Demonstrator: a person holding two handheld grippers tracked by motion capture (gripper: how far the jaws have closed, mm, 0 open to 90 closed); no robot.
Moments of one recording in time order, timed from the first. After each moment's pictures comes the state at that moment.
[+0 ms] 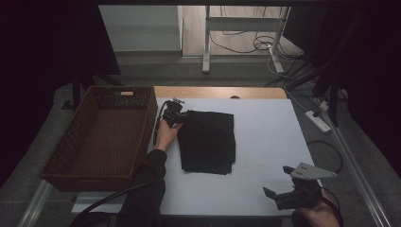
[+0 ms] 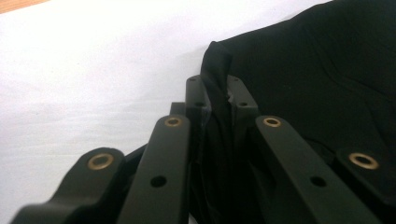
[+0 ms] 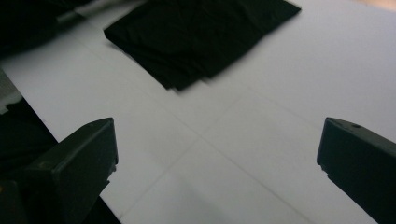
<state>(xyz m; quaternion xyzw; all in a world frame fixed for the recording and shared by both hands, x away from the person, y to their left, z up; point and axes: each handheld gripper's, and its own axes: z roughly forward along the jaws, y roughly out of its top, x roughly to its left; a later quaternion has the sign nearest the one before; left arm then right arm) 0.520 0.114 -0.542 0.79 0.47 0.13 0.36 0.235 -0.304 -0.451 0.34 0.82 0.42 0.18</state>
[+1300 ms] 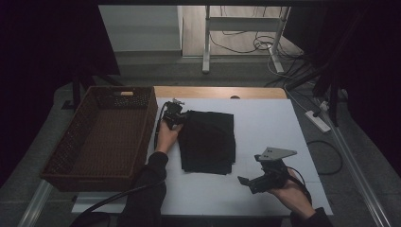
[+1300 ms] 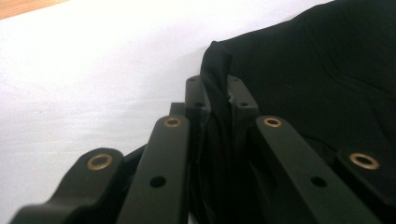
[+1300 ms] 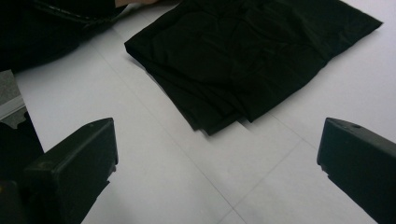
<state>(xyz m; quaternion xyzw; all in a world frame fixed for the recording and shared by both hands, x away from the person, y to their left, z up) 0.515 0.112 -0.544 0.79 0.47 0.14 0.36 0.288 -0.240 -0.465 0.30 0.85 0.41 0.12</state>
